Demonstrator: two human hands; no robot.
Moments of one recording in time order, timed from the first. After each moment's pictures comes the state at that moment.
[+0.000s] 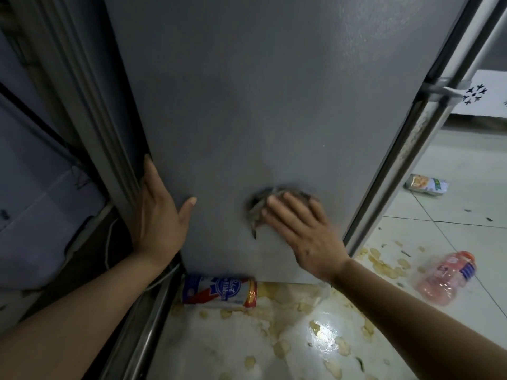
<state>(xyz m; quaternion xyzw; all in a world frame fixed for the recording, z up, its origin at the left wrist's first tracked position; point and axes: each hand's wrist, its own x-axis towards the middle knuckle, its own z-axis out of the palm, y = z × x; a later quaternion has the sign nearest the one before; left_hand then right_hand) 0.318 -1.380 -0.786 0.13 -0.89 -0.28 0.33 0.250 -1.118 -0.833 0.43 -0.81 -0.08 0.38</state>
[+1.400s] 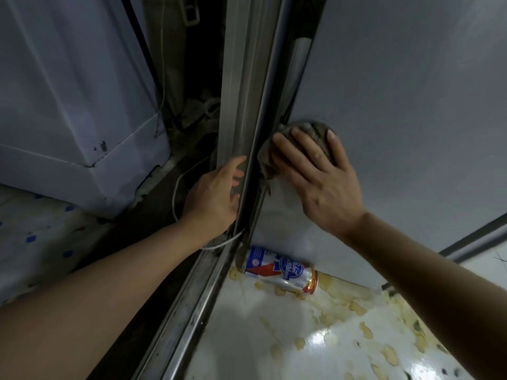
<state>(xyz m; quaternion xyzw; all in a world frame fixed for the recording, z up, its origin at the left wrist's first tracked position) 0.364 -1.464 -0.811 0.06 -0.91 -0.34 0.23 0.265 -1.281 -0.772 0.50 -0.75 -0.10 0.42</state>
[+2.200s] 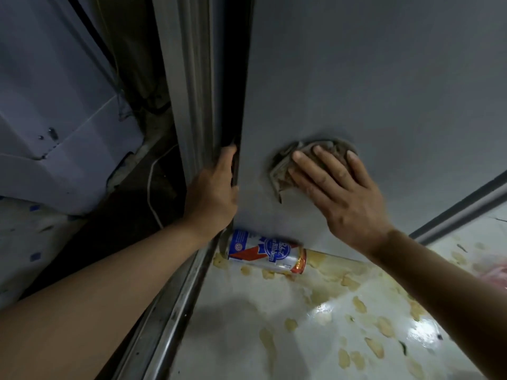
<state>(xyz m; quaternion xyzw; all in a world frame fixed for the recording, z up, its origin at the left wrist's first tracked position) 0.335 -1.422 -0.842 0.07 -0.91 -0.35 0.22 0.255 -1.197 -0.827 0.48 -0.77 -0.12 0.41</state>
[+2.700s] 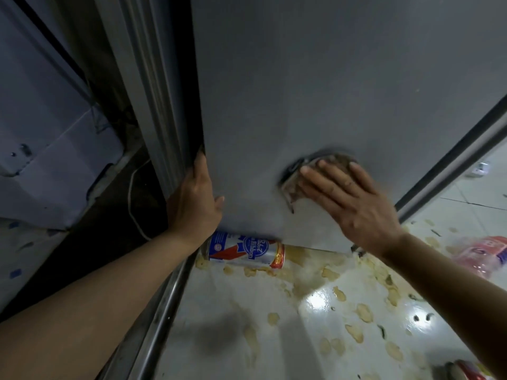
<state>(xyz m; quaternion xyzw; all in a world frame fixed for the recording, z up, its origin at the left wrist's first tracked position) 0.337 -1.396 -0.843 0.11 -0.93 -0.28 0.21 0.249 -1.120 -0.836 0.47 -0.78 -0.18 0.38</state>
